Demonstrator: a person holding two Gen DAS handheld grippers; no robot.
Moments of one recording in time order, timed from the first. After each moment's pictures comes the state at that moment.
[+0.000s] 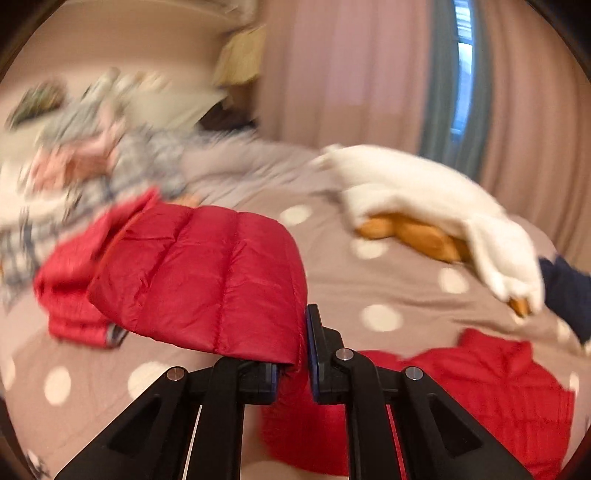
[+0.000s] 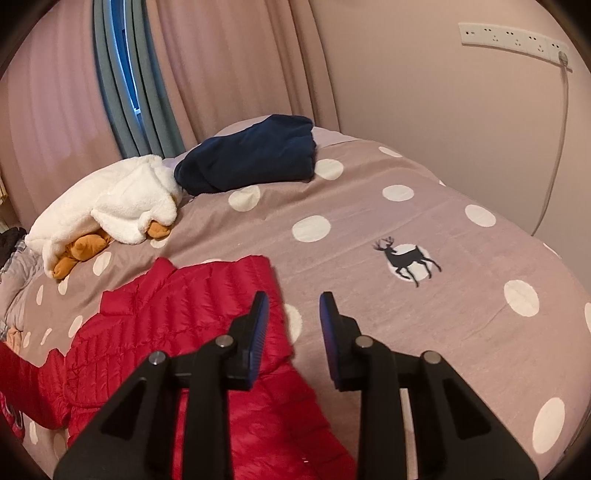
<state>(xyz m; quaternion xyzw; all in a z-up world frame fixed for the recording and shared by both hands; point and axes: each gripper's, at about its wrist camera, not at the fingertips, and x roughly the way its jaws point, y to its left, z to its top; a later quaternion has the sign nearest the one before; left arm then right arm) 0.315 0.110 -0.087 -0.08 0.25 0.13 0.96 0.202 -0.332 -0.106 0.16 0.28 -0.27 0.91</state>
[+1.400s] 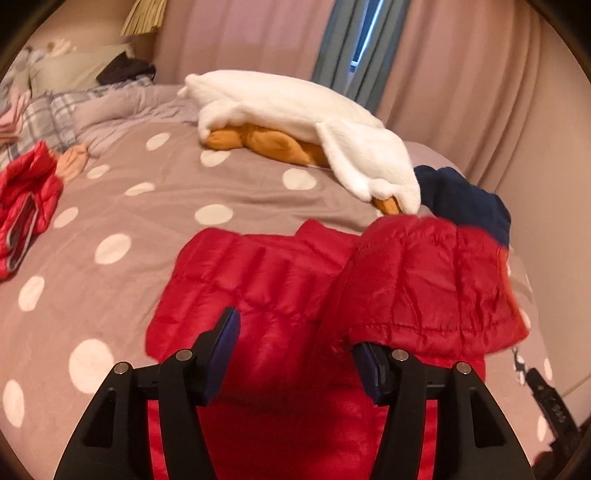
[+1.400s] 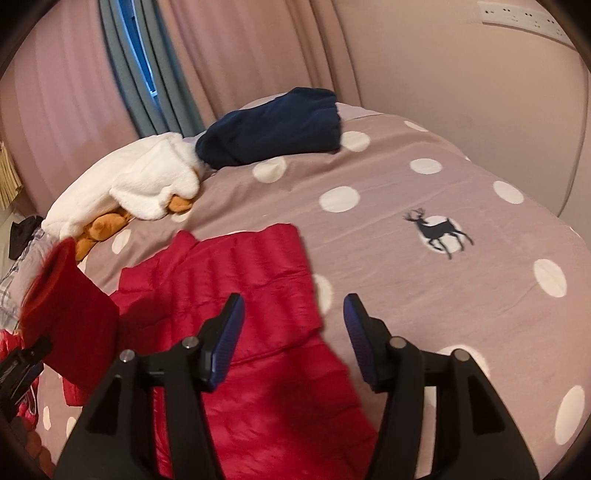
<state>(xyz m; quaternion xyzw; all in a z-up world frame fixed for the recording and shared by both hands) 0.280 -0.046 -0.124 -0.12 0.37 -0.04 0.92 0.215 -0.315 -0.126 0.19 0.31 -0.22 0.91</state>
